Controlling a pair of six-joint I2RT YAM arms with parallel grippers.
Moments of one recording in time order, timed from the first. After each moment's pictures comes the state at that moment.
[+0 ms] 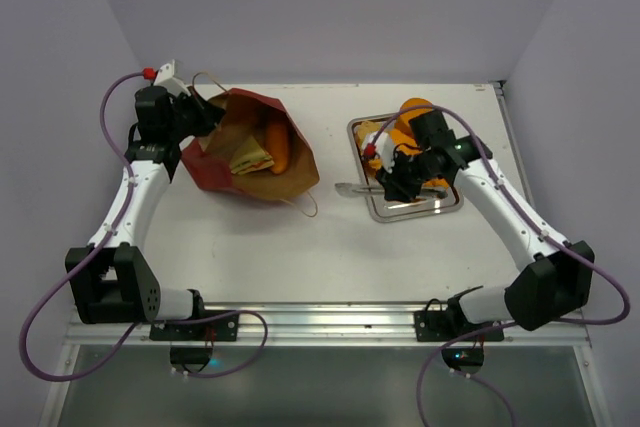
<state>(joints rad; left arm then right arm) 0.05 1.36 1.12 -0.09 0.36 -0.46 0.32 1.40 1.33 -0.96 -0.41 -0.68</state>
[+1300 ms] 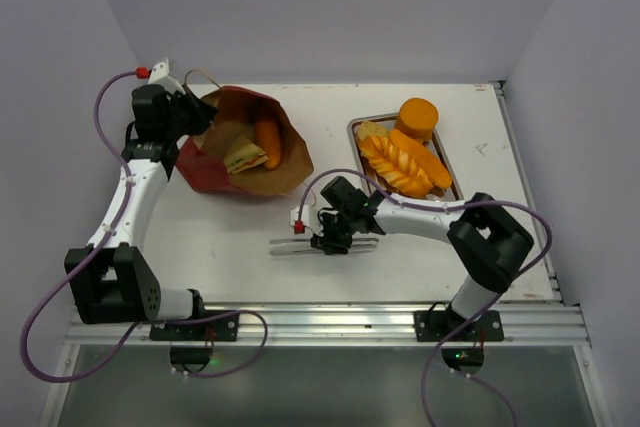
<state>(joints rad) 0.06 1.36 1.14 -0.12 0.28 -0.44 0.87 1.65 0.95 -0.36 -0.39 -0.65</state>
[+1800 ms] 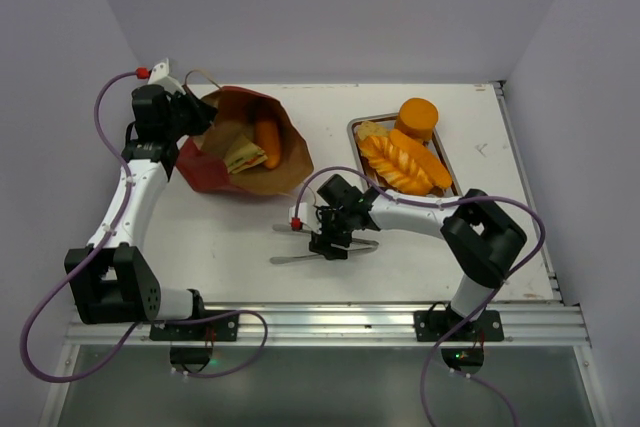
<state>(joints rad) 0.06 1.36 1.13 -0.12 0.28 -0.44 0.87 1.74 1.01 -0.39 -0.35 -0.58</state>
